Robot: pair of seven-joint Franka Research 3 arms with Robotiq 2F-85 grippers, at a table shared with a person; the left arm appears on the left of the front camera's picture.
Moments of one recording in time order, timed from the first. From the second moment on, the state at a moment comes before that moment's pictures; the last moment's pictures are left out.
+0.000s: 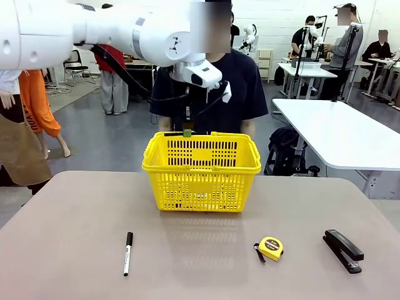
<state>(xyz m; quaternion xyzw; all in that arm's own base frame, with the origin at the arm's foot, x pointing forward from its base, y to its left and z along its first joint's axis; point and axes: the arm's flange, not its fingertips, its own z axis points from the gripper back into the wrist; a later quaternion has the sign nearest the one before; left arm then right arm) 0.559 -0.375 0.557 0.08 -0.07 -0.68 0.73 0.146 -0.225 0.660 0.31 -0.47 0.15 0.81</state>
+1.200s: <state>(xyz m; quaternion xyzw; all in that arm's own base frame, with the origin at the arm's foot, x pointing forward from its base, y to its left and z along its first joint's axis) 0.588 -0.396 0.446 0.03 -0.04 -0.71 0.71 0.146 -0.225 0.660 0.31 -0.47 0.15 0.81</state>
